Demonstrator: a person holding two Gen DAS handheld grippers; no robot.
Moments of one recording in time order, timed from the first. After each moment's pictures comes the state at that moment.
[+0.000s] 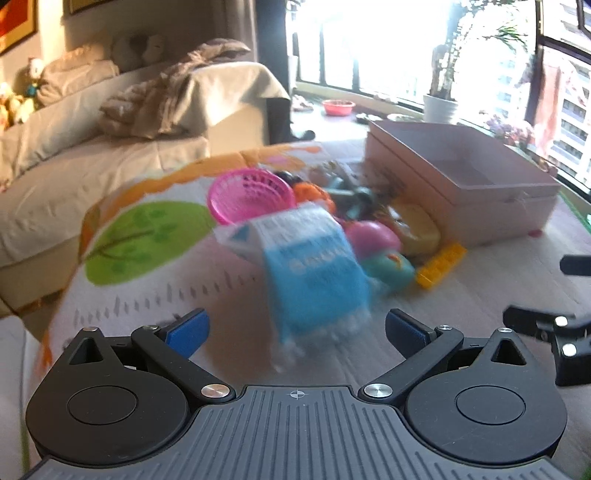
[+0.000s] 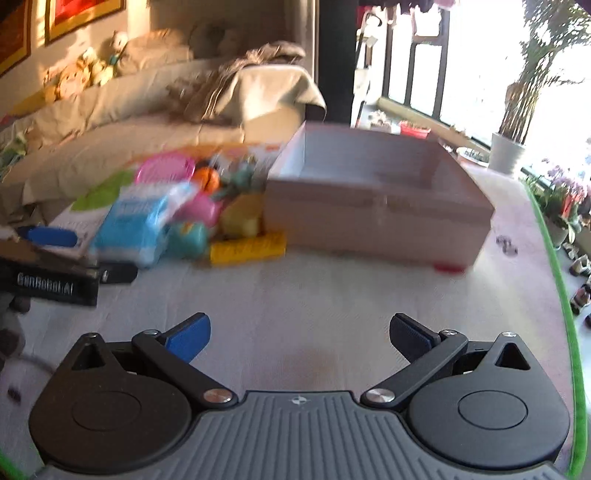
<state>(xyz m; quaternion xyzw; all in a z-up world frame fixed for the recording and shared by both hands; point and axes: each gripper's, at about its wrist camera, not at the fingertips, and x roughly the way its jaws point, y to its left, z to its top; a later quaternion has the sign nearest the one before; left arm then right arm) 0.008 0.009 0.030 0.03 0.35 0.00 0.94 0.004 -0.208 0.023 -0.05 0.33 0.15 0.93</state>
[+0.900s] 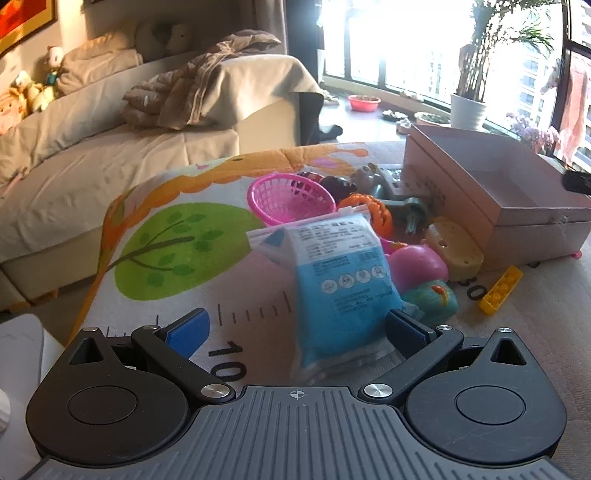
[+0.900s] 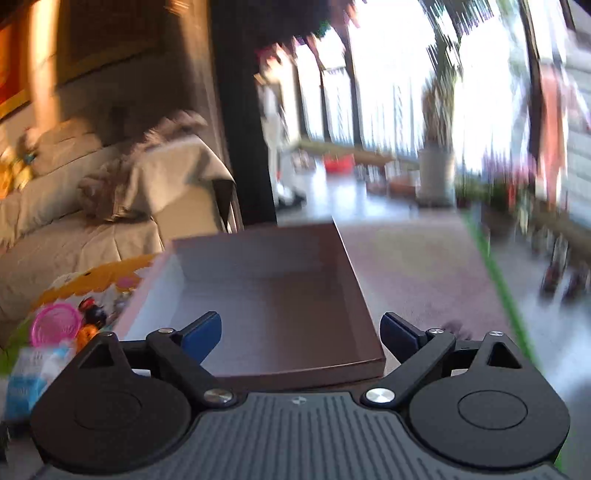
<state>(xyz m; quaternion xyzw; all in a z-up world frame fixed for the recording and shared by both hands) 0.029 0.039 0.033 0.02 0.37 0.03 0.93 0.071 -0.249 0.055 0.00 0.23 0.05 0.97</state>
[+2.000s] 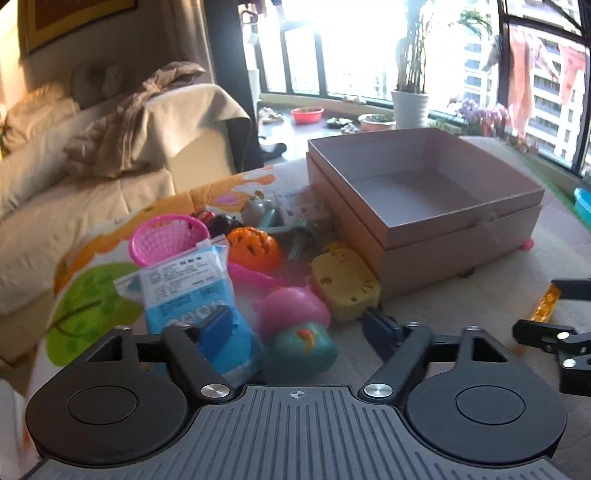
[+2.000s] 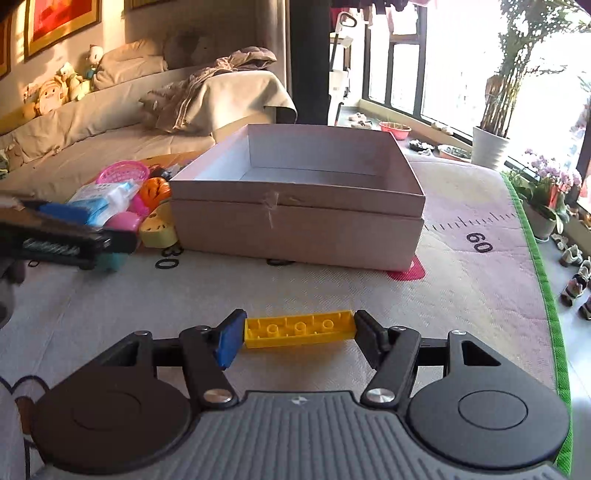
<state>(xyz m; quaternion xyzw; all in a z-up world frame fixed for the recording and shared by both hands) 0.050 -0.038 0.030 0.09 0.34 -0.05 0.94 0.017 -0.251 0.001 -0.04 0.33 0.12 0.93</state>
